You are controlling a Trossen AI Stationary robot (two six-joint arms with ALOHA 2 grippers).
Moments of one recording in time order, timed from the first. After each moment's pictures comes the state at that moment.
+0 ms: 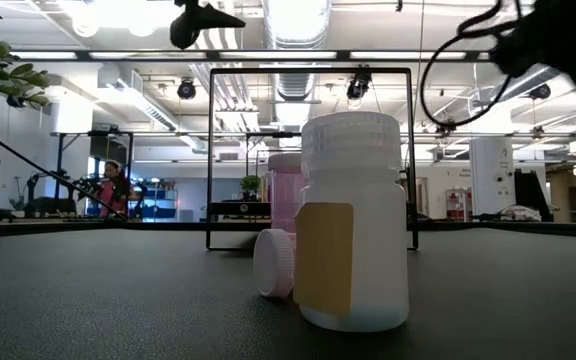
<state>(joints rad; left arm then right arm) 0.30 1.11 1.17 -0.30 0.04 -0.49 0.24 1.25 1.02 -1.40 -0.10 1.22</state>
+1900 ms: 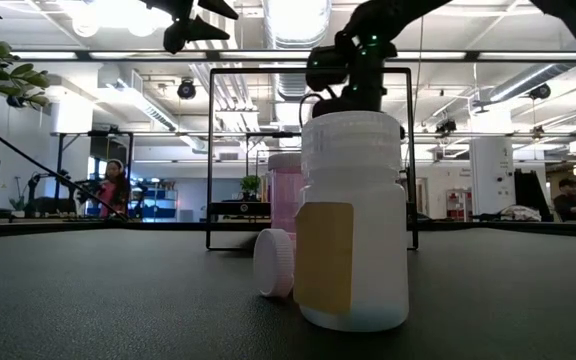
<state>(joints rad) 0.62 1.12 1.25 -0.32 0.18 -0.31 -0.46 1.94 1.68 -1.14 -0.05 0.37</state>
